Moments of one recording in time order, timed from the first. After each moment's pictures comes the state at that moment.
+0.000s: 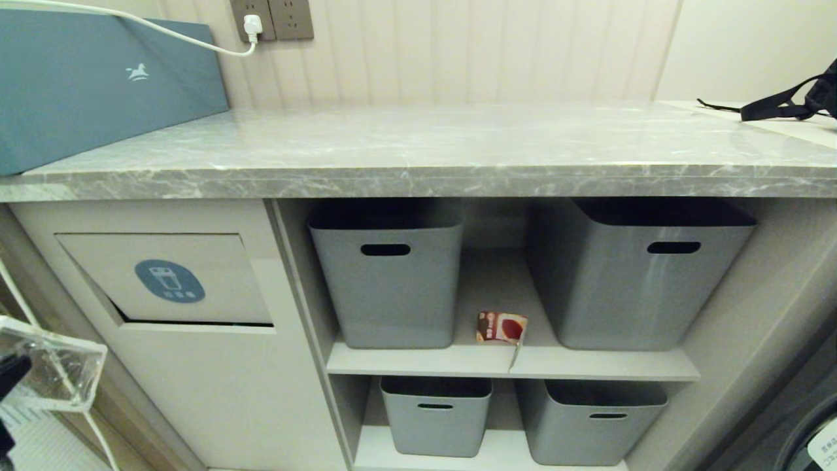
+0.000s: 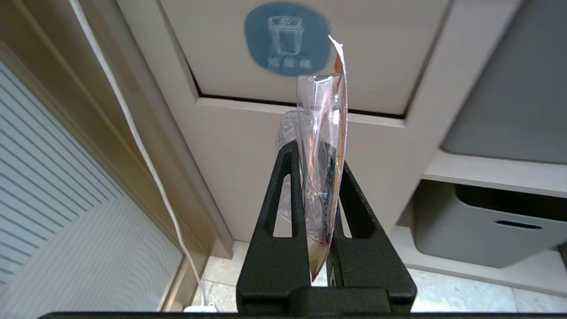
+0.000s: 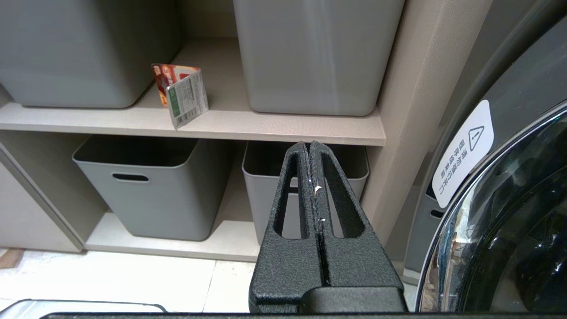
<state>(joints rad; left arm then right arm) 0.46 0.89 -0.32 -0.40 -0.27 0.14 0.00 0.00 0.00 0.00 0.01 -0.01</state>
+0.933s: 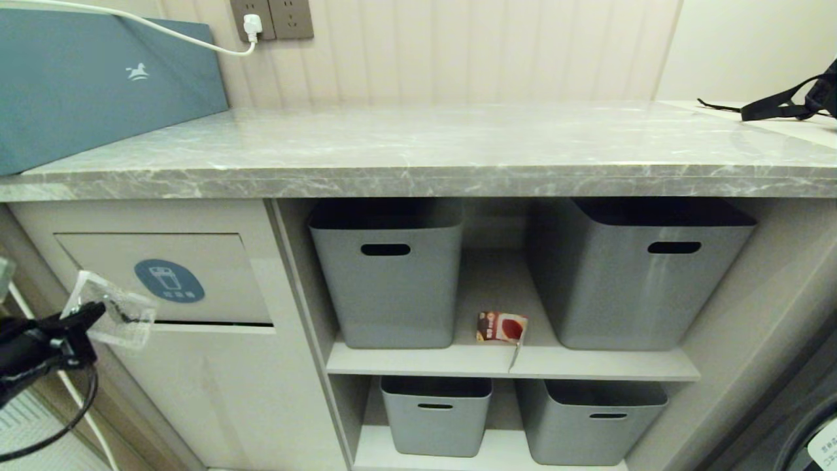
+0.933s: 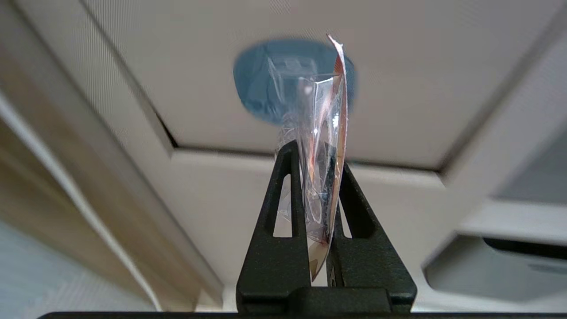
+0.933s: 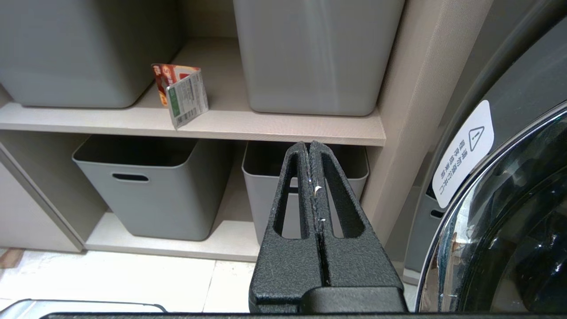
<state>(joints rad) 0.42 1.49 -0.35 -0.98 -0.33 0.13 0.00 0.00 0.00 0.00 0.01 -0.01</state>
